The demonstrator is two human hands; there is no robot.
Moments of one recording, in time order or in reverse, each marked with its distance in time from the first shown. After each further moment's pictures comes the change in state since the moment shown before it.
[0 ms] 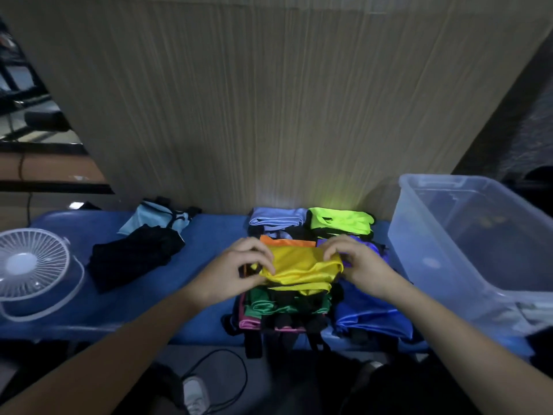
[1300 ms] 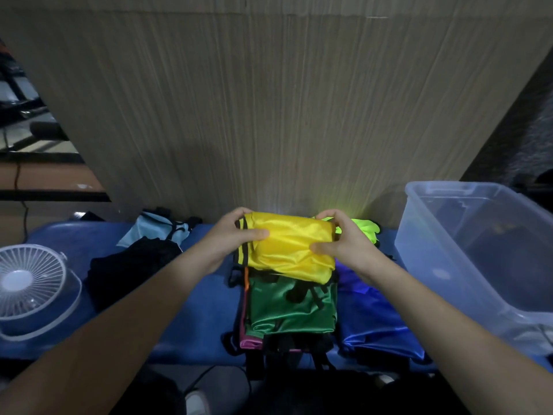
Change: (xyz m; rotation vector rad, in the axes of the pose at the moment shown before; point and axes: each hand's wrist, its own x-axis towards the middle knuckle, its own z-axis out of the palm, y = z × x) left_hand 0.069 -0.011 -0.039 -0.606 0.220 -0.617; right_hand 0.057 -0.037 -0.004 0.425 0.140 0.311
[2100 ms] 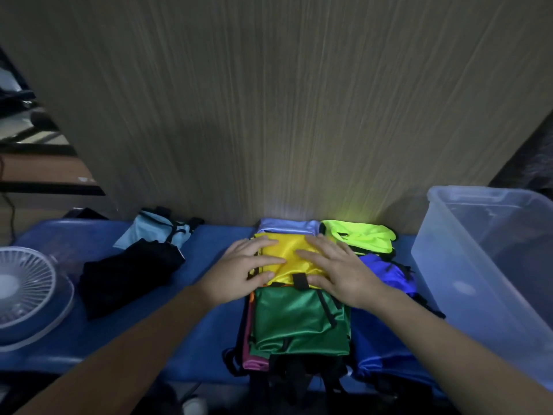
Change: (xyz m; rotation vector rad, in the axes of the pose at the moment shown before) left_hand 0.027 -0.099 -0.014 0.964 -0.133 0.620; right_hand 0.031 0.075 0.013 -1.046 -0.250 -0.353
